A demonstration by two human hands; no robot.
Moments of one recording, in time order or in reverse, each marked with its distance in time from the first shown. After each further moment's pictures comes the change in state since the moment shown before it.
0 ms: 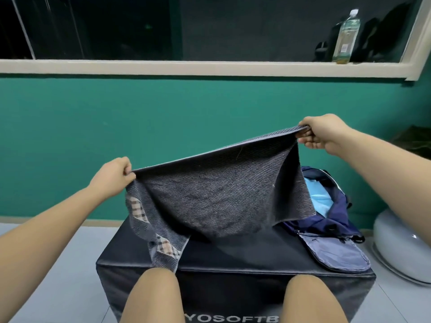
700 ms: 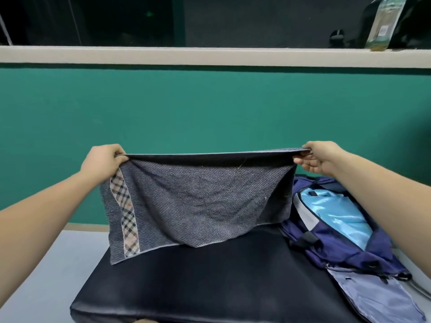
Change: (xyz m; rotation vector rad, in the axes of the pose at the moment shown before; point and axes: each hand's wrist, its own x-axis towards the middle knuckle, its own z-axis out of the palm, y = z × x) left_hand 0.152 -0.039 0.039 -0.017 0.037 -0.125; right_hand 0.159 0.075 0.082 0.164 -0.012 0.291
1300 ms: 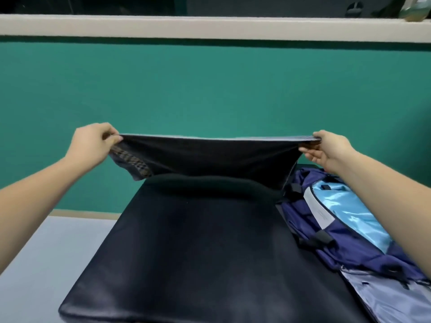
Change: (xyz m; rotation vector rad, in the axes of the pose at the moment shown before) left_hand 0.015 0.003 0.008 -0.027 0.115 0.106; right_hand 0.061 0.027 0.028 0.241 0.003 -0.047
